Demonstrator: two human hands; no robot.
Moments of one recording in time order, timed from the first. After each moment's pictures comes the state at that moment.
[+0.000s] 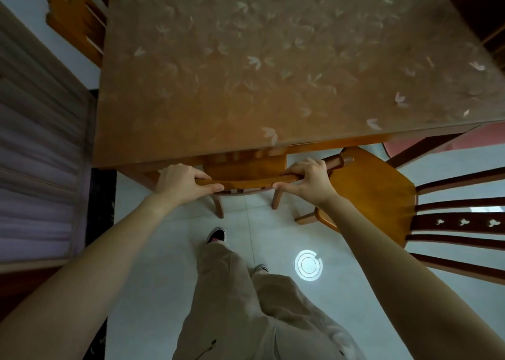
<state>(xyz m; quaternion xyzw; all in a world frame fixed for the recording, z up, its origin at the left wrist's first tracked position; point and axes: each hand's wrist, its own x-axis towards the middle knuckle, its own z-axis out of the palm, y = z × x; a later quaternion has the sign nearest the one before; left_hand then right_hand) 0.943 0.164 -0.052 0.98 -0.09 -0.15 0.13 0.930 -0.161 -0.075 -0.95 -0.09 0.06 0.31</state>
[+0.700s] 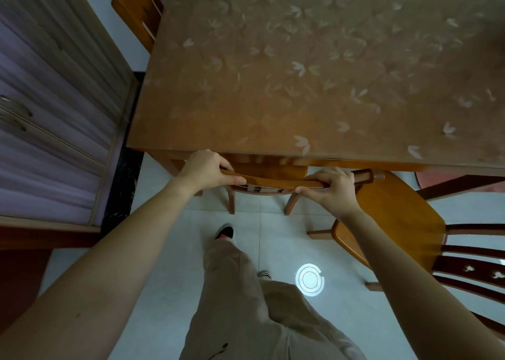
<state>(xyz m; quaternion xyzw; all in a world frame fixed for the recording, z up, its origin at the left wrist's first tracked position) 0.961 0.175 -0.049 0.95 -0.04 -0.18 0.24 0.950 -0.151 -0.080 -0.94 -0.12 0.02 0.31</state>
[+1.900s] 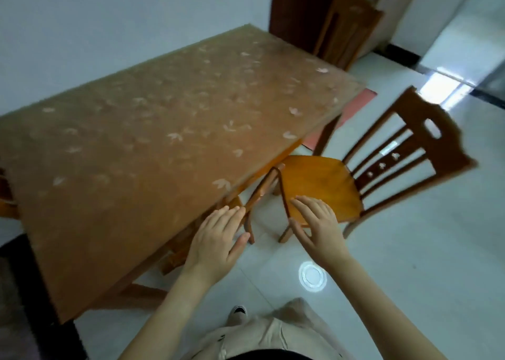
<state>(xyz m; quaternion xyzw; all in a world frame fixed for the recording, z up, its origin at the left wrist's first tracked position) 0.926 0.114 0.013 0.85 -0.48 -0.03 0.22 0.784 -0.103 0.004 -0.95 0.16 -0.18 0.19</state>
